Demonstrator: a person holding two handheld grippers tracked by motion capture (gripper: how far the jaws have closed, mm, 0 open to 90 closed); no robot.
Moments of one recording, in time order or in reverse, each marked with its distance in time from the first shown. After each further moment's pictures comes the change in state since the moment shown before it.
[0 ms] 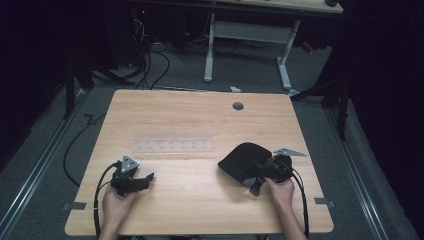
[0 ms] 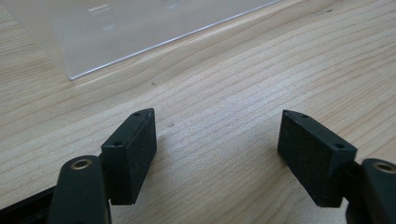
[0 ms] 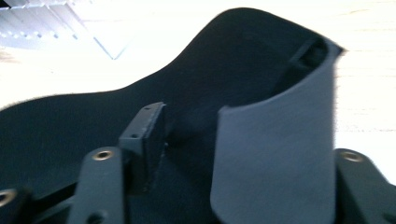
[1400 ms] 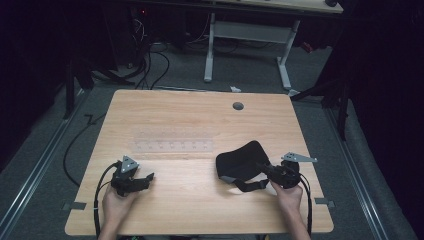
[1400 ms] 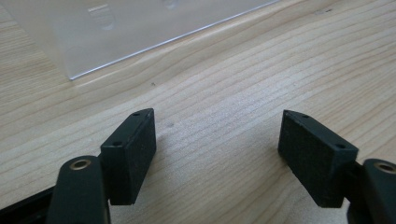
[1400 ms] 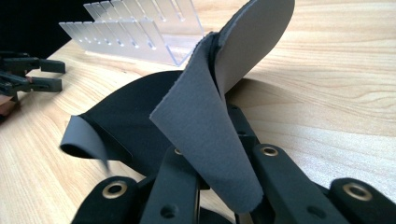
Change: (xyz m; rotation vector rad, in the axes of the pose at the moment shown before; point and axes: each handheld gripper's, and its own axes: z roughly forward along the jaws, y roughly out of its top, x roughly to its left) left arm 0.000 0.000 0.000 0.005 -0.005 0.004; right arm 0.012 -0.002 -0.037 -0.062 0.167 -0.050
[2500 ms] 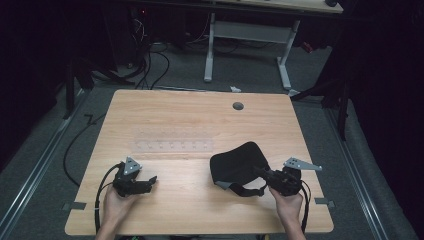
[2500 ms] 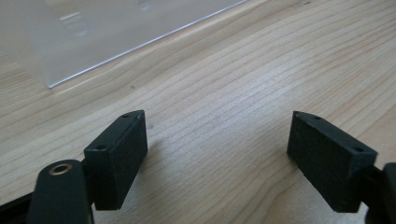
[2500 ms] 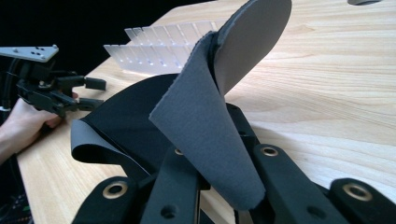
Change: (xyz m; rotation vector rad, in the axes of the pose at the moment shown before) left arm -0.008 -0.005 -0.003 0.014 -0.045 0.035; right arm 0.039 0.001 -0.020 -0.082 0.062 0.002
